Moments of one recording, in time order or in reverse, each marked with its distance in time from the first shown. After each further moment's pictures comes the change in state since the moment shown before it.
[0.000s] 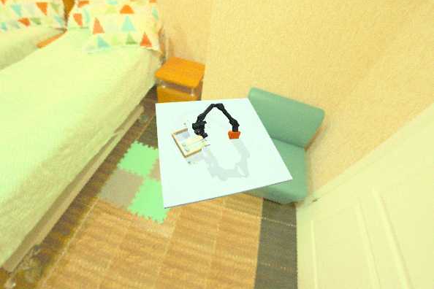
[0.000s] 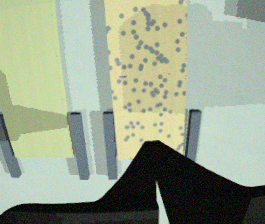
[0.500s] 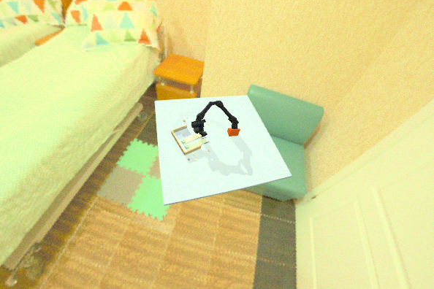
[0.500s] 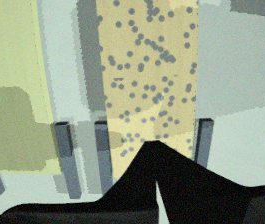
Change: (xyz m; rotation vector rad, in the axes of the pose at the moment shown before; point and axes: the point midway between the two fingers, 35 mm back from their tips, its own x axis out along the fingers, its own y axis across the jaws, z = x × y) arm 0.024 -0.002 -0.001 0.000 0.000 -0.002
